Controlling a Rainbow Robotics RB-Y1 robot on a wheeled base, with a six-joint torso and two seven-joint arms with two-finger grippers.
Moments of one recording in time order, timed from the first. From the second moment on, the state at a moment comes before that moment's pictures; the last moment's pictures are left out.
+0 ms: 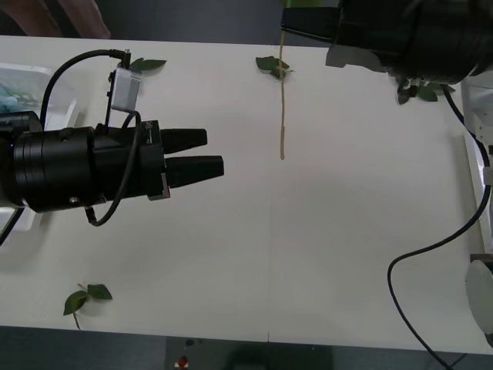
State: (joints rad) right arm -0.69 -0.38 -0.12 -1.62 -1.76 1.28 1.66; left arm -0.19 0.68 -0.13 -2.05 1.92 0.92 -2.12
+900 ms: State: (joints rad) right arm -0.69 -0.37 -0.08 -1.62 -1.78 1.26 1.66; left arm -0.39 0.60 -0.24 -2.05 1.67 0.85 -1.73
